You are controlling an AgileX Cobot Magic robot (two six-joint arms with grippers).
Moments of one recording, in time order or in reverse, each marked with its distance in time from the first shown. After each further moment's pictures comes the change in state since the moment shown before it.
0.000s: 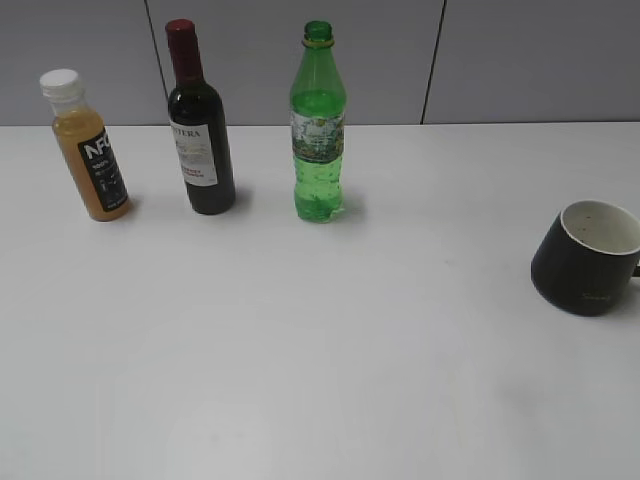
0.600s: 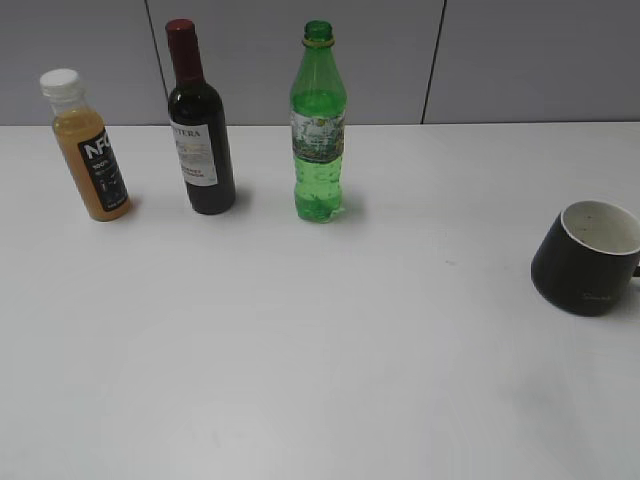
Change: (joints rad) left arm 0.000 0.000 0.000 0.000 0.000 0.000; right arm -0.071 0.203 -0.003 -0.118 -0.100 0.123
